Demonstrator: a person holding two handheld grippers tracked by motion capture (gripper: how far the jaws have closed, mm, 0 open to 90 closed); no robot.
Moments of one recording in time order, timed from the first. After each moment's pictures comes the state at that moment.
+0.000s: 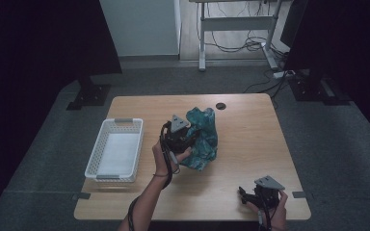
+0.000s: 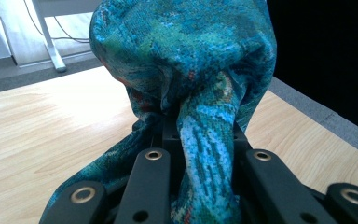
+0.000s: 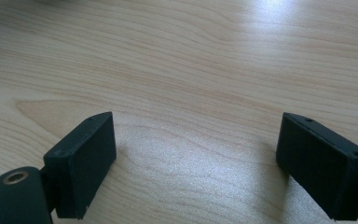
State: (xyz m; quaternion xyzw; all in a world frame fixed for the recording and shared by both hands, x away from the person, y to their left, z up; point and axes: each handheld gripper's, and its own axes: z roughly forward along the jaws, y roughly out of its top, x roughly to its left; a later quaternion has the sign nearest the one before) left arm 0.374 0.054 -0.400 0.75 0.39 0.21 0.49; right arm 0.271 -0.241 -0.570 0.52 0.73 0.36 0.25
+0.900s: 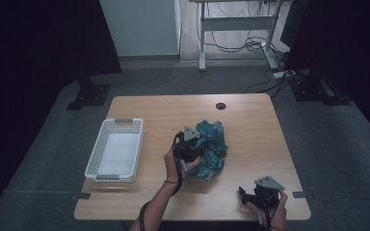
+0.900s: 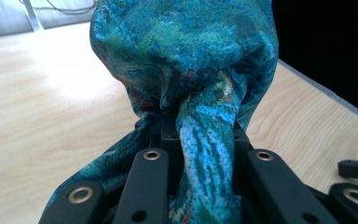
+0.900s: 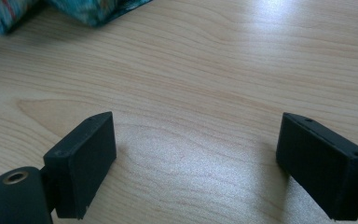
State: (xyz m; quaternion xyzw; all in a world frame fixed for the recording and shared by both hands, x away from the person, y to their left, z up) left arm 0.379 0.031 -0.457 0.77 0.40 0.17 0.47; right arm 0.271 -0.241 -0.571 0.52 0.73 0.36 0.25
